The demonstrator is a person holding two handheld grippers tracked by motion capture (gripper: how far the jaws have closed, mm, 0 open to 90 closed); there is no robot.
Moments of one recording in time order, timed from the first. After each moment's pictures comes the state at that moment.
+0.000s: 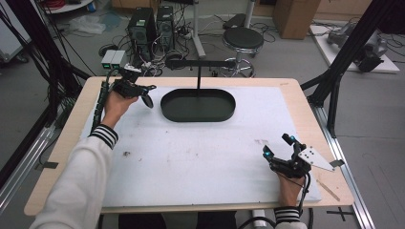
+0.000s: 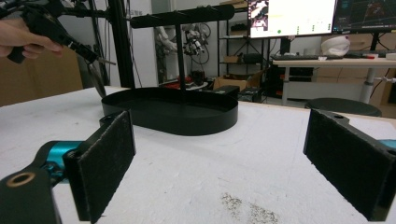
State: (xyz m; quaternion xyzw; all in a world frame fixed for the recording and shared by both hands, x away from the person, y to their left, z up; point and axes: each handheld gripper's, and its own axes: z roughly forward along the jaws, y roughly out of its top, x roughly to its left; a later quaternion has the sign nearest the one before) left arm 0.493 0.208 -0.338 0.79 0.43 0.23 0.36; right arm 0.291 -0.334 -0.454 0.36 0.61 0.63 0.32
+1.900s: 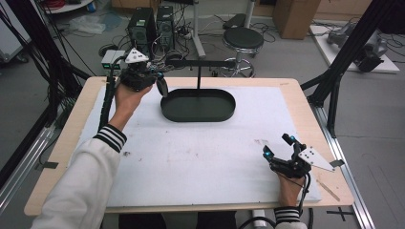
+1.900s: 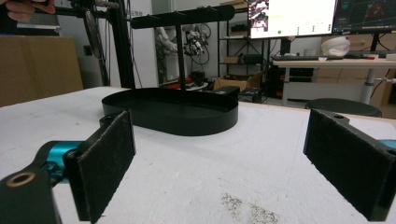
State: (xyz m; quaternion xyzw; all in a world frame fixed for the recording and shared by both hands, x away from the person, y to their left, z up) left arm 0.456 0.160 -0.279 0.74 0.36 0.28 0.49; right arm 0.291 -0.334 -0.454 0.36 0.61 0.63 0.33
